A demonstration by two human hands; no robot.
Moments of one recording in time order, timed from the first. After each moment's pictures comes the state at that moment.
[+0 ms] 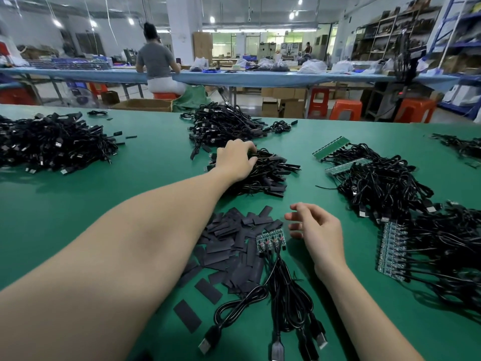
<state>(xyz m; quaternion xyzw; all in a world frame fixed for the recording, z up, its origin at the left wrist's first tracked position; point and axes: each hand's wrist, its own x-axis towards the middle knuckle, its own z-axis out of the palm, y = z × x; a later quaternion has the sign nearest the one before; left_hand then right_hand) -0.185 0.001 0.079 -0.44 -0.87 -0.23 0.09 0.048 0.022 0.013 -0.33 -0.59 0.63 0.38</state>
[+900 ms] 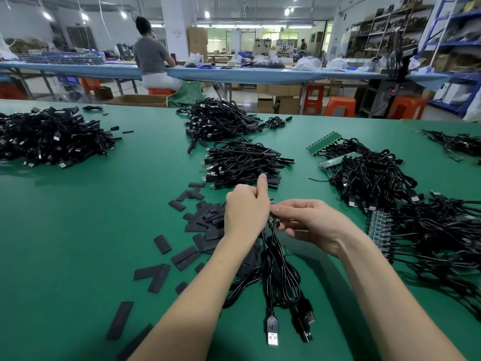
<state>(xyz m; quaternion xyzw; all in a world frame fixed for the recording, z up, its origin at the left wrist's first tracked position) -0.040 -0.068 0.041 -0.27 -0.81 -0.52 0.00 0.076 0.022 0.062 -0.25 -0.63 0.73 0.07</state>
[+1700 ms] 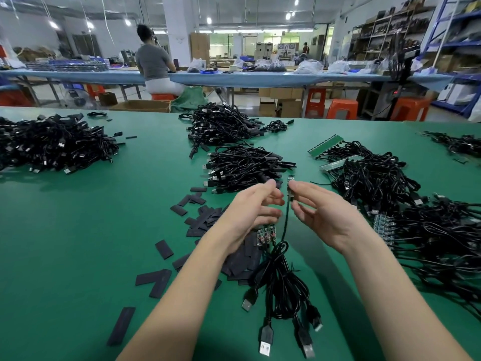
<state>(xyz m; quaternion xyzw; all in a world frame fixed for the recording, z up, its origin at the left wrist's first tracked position) -0.046 -0.084 0.055 -0.31 -0.61 -0.65 -0.34 0.073 0.028 0.074 -0.23 -0.50 0.80 0.22</state>
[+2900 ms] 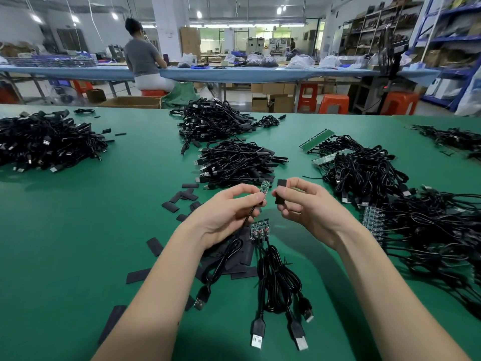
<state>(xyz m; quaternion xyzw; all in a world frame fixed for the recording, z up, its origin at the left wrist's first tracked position) -0.059 -0.106 0.058 -0.29 -0.54 -0.65 -0.46 0.078 0.033 0.066 -0.17 -0.58 0.78 0.19</state>
